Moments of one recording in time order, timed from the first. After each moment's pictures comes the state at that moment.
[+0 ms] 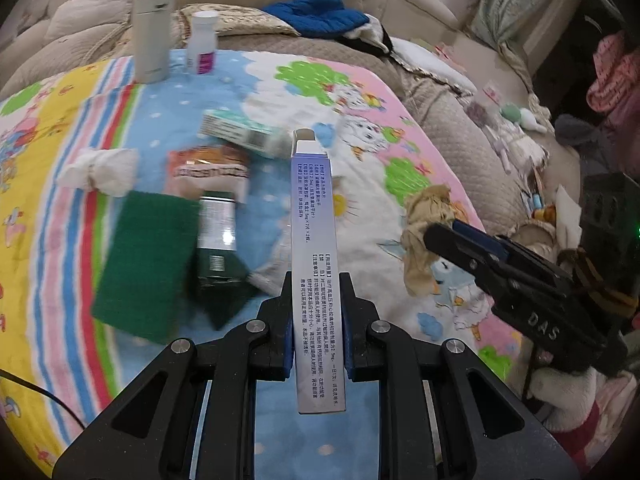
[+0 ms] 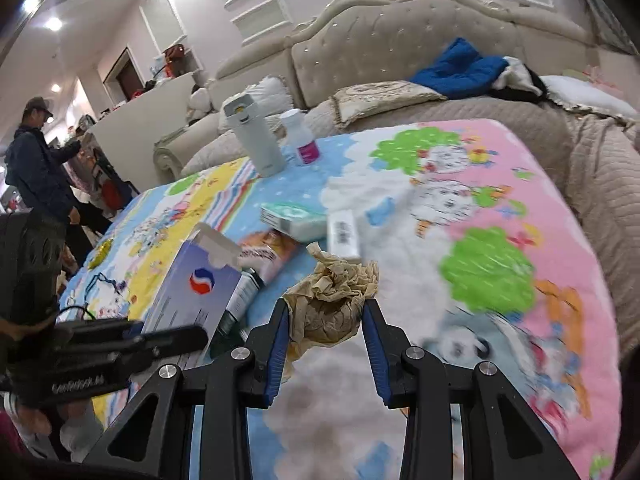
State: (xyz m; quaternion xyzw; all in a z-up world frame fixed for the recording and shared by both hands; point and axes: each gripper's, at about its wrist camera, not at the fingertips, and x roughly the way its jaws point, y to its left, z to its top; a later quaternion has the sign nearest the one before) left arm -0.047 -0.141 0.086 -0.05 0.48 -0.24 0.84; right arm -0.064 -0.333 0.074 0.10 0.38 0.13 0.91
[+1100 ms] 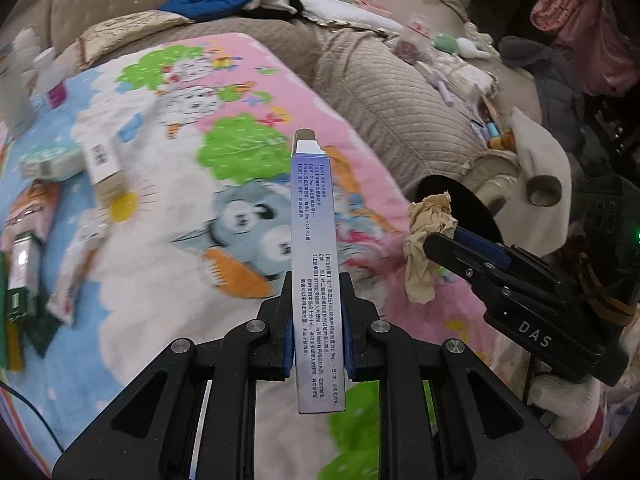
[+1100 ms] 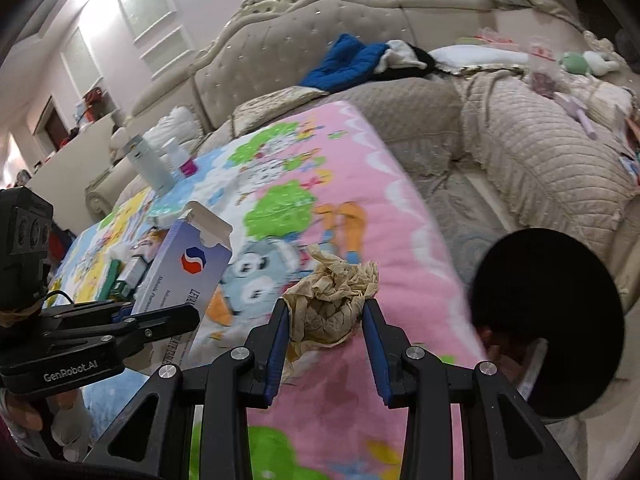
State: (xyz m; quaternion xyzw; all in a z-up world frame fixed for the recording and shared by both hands) left arm -0.083 -0.308 0.076 0.03 0.49 -0.35 0.80; right arm -0.157 -0.479 0.058 0.15 0.38 -0.02 0.91
